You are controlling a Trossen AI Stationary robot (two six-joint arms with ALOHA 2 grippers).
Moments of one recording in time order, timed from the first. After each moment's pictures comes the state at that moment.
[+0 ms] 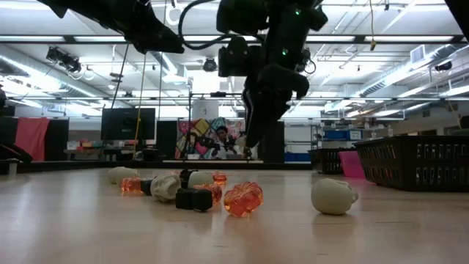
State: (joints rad) left arm 0.09 0.89 0.66 -0.07 -0.19 0.11; right arm 0.09 1.98 1.45 -0.68 0.12 -0.06
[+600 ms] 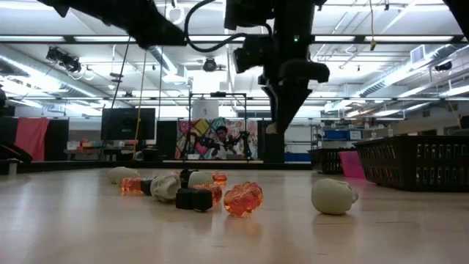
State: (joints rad) left arm 0.09 0.89 0.66 0.00 -0.19 0.12; right arm 0.09 1.97 1.58 -1.05 0.25 -0.02
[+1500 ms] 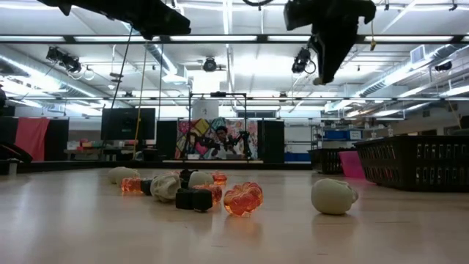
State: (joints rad) left arm 0.09 0.89 0.66 0.10 -0.19 0.21; right arm 0.08 1.62 1.46 -1.26 0.23 0.17
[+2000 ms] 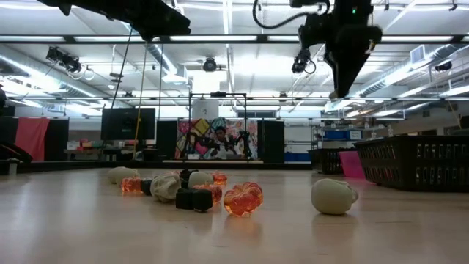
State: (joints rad) left arm 0.09 0.89 0.66 0.10 -0.19 0.17; right arm 0.00 1.53 1.31 -1.24 0.27 0.22
